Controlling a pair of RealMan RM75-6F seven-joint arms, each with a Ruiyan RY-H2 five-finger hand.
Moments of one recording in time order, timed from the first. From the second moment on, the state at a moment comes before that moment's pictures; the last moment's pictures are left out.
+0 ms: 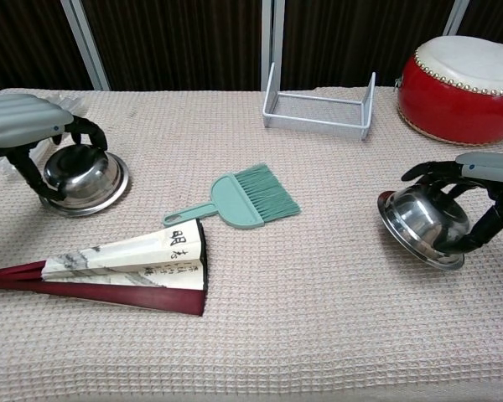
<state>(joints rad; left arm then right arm) -0.69 -1.52 -0.03 -1.07 1.47 0.88 0.03 0.62 -1.28 0.04 -1.75 -0.90 0.85 -0.15</state>
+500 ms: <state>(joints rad) -0.58 -1.45 -0.08 -1.23 1.41 1.12 0.08 0.51 -1.29 0.06 -1.74 -1.12 1.06 -0.04</state>
